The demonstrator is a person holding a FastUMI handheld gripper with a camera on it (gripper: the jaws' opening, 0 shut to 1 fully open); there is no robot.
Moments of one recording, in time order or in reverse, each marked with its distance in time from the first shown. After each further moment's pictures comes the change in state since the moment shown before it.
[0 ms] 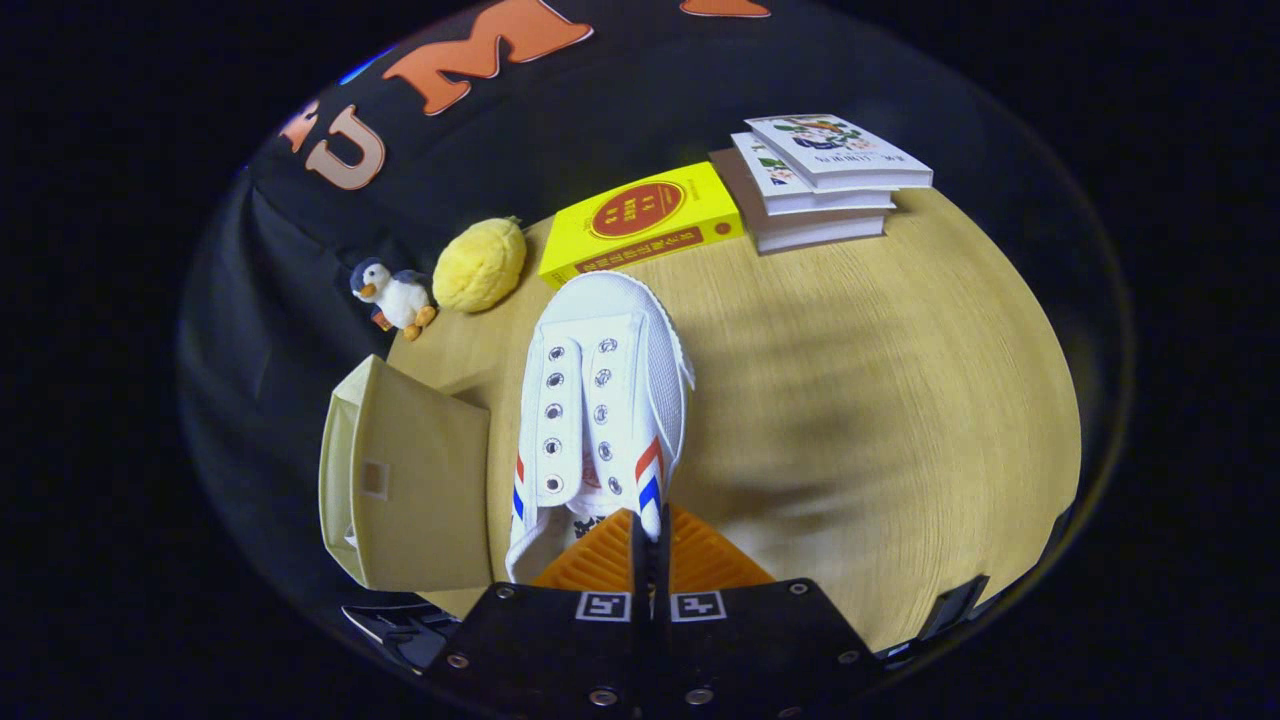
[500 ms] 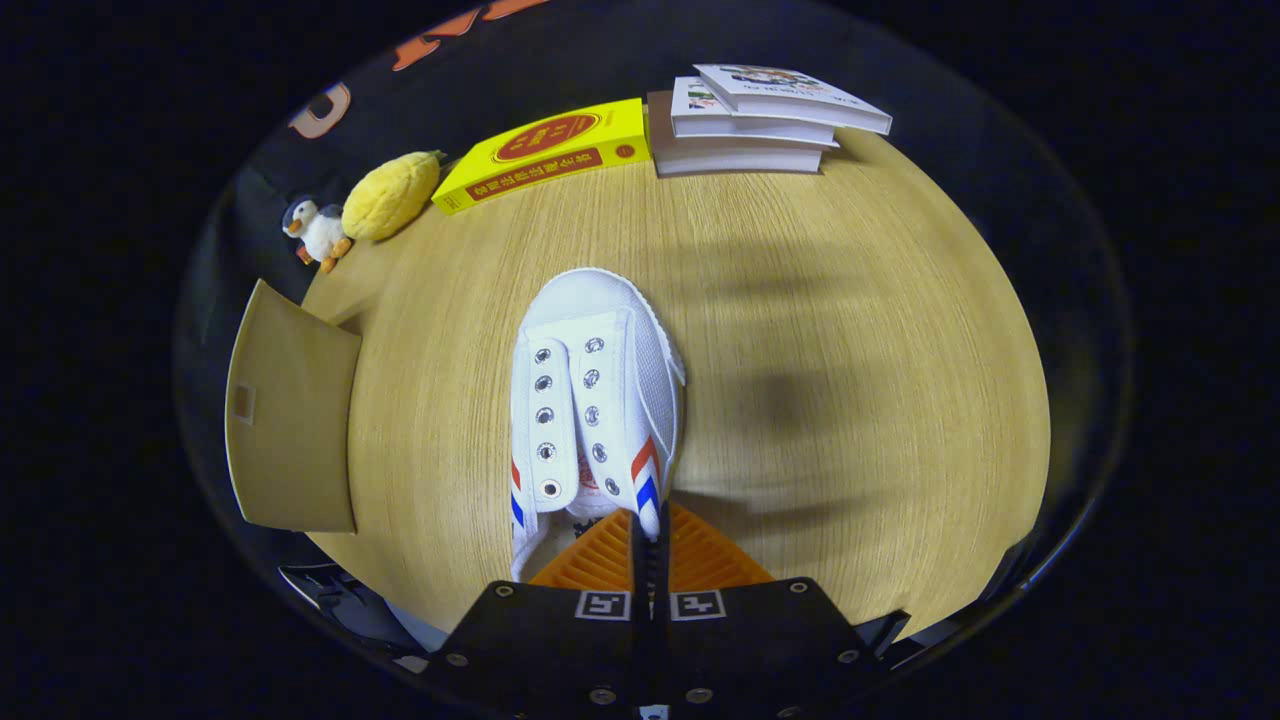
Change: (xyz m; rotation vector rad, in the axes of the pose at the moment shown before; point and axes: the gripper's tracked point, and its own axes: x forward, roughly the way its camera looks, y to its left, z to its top) arm 0.035 -0.133 -0.044 -0.083 0.110 -0.167
